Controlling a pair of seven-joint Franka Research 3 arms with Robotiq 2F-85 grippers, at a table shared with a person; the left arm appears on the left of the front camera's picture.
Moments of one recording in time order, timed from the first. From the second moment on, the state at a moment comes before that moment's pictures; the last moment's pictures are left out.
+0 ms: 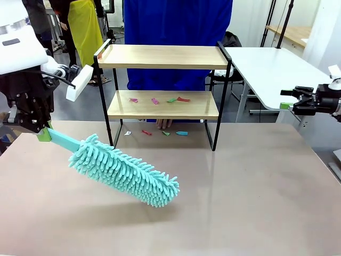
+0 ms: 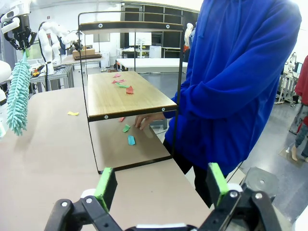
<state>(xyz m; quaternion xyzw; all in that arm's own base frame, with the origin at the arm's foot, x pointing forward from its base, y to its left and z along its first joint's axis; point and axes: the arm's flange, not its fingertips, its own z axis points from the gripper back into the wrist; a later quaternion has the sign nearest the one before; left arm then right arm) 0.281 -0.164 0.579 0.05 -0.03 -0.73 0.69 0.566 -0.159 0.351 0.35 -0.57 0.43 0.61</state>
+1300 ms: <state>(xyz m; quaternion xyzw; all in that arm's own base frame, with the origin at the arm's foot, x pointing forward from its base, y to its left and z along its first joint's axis) 0.265 -0.269 0.567 -0.05 -0.12 -0.56 0.82 0.566 -0.159 0.351 0.35 -0.57 0.43 0.61</state>
